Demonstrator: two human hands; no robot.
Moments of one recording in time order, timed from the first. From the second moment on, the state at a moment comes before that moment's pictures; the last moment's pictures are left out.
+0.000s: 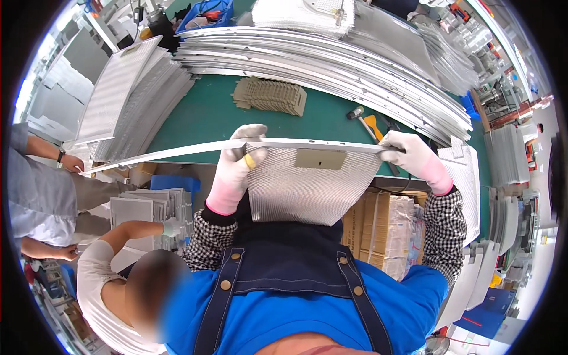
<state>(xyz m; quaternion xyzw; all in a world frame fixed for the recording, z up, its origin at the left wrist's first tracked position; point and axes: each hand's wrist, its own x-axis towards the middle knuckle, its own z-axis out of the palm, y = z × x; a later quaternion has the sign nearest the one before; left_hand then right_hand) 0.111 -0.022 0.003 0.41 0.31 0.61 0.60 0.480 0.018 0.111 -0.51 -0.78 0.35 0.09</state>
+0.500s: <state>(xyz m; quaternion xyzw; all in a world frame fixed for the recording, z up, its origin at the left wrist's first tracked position) 0.061 -0.059 0.093 0.80 0.51 0.25 0.21 0.464 0.028 0.089 -0.47 -0.87 0.15 0.02</state>
